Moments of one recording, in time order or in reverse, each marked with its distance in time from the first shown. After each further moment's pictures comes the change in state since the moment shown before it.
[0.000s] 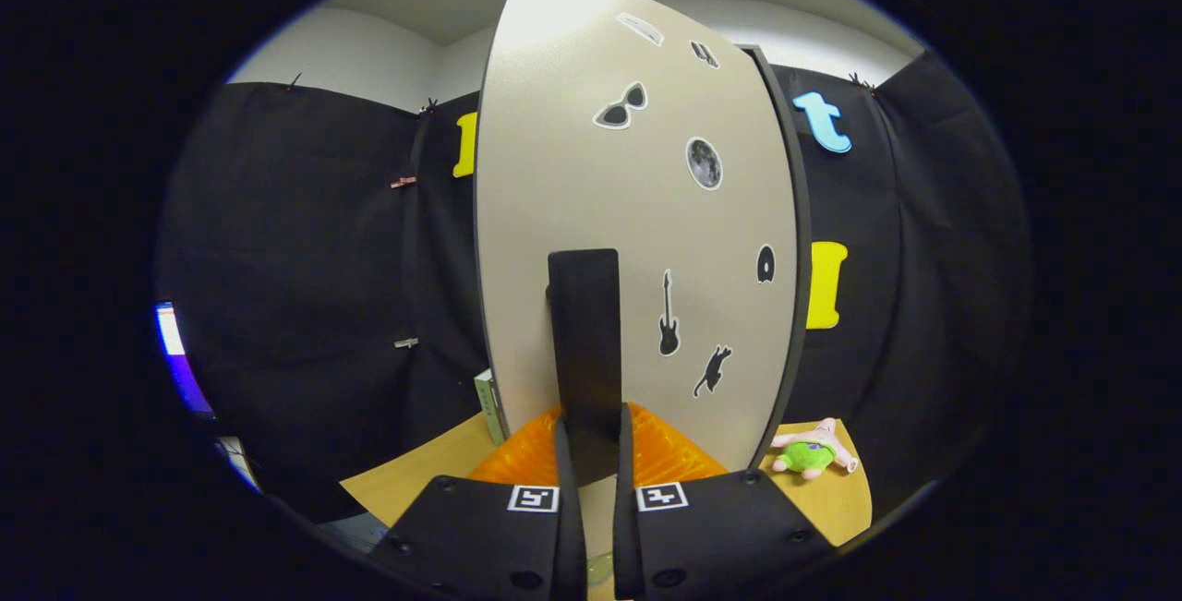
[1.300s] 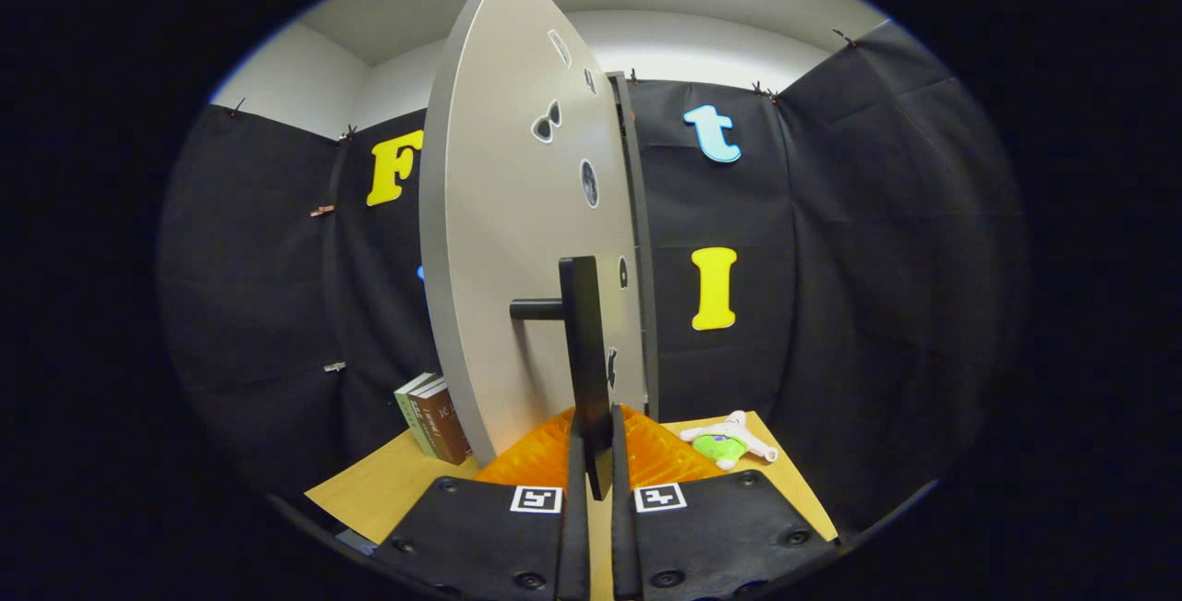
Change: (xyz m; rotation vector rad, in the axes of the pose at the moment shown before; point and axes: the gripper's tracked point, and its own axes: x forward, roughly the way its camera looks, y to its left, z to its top) arm -0.042 -0.082 0.004 0.055 -0.088 -0.289
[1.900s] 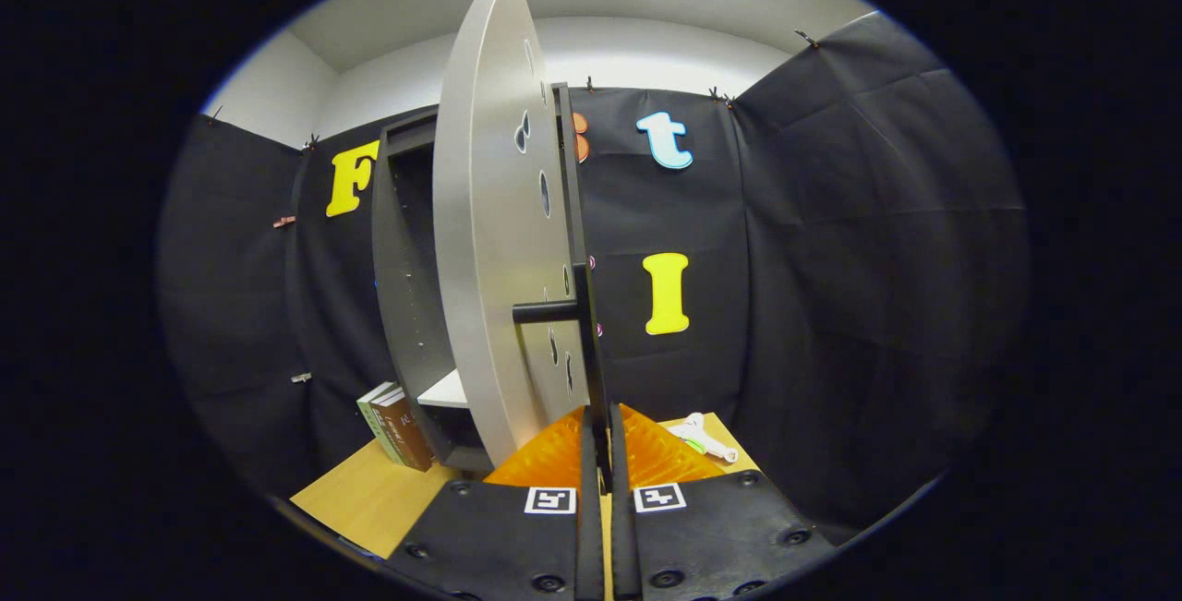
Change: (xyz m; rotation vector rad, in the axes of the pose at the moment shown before) arm -0.006 -0.031 0.006 0.012 -0.033 -0.095
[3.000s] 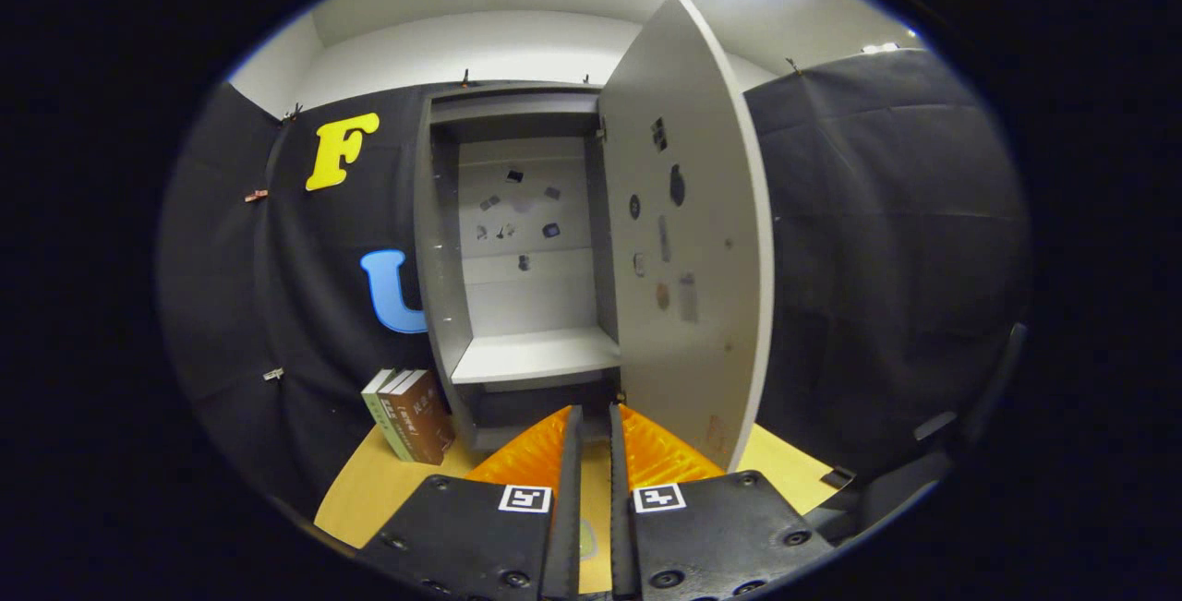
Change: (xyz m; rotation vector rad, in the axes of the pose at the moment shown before) arm -0.046 0.155 -0.069 -0.015 0.053 -0.235
